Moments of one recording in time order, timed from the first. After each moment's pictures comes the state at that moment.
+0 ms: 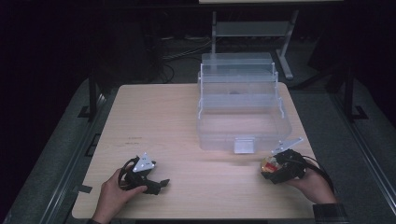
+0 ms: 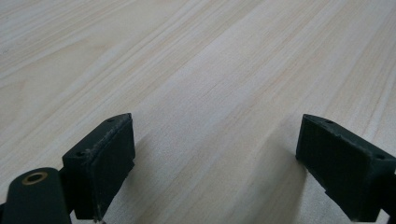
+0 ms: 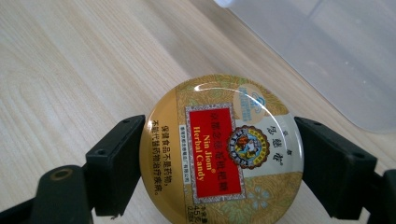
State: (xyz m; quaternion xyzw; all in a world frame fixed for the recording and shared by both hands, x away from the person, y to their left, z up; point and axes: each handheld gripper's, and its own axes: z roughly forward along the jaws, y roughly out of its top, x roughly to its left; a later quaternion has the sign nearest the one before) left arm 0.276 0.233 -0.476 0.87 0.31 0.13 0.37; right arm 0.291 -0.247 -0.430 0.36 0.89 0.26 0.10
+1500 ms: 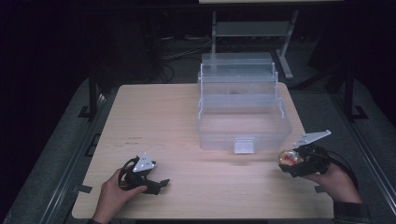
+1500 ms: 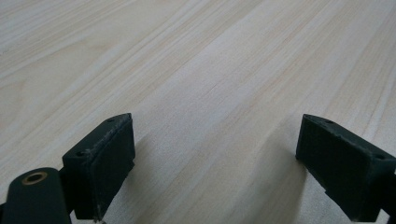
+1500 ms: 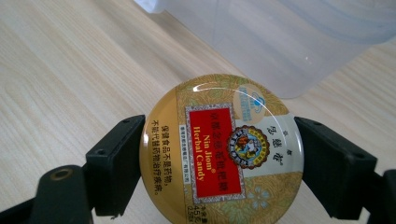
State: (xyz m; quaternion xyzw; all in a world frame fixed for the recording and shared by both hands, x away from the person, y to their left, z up) left arm 0.276 0.233 -0.475 0.87 0.31 0.13 0.37; right arm 0.289 -0.295 -0.397 0.40 0.87 0.26 0.12
